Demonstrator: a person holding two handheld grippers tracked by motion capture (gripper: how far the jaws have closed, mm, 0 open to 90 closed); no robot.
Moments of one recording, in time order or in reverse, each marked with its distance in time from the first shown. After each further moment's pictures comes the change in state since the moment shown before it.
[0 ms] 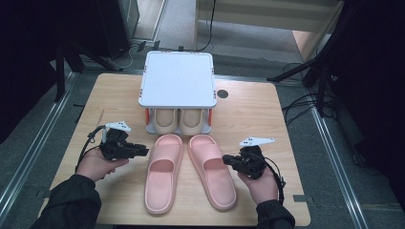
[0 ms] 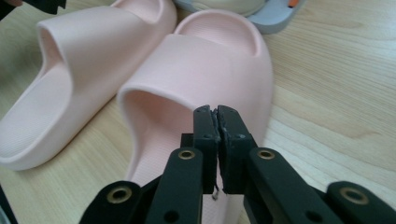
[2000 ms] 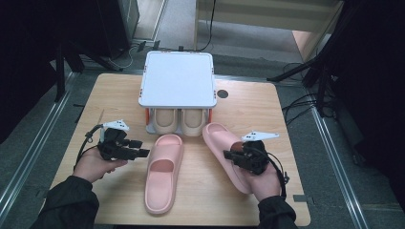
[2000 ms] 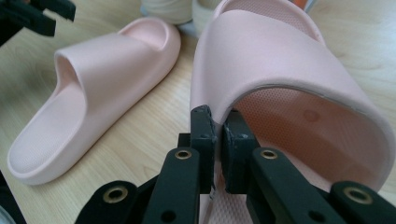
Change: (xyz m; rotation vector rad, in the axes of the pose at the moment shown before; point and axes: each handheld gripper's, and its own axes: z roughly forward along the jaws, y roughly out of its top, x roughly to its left) left arm -0.008 0.004 -0.011 -0.030 0.012 0.021; right arm 0.009 0.017 -0.015 -0.038 -0.013 -0.010
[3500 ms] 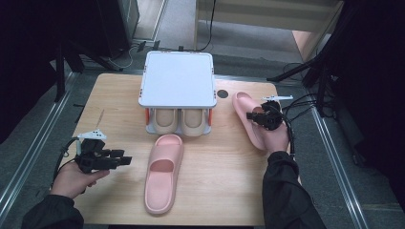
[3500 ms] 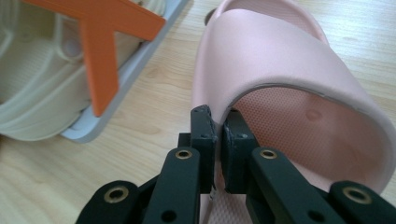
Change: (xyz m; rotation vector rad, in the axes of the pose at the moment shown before) left arm 0.003 -0.043 -0.038 -0.038 0.064 -0.124; right arm -0.154 0.062 0.036 -0.054 -0.184 0.102
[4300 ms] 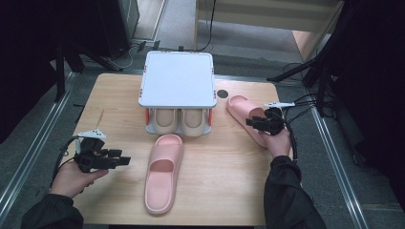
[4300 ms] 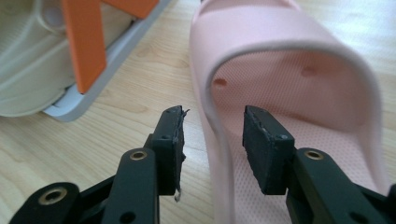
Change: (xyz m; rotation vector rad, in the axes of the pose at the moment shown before) left arm 0.005 0.000 -0.001 0.034 0.014 -0.016; right arm -0.017 -0.024 0.010 0.001 0.027 -0.009
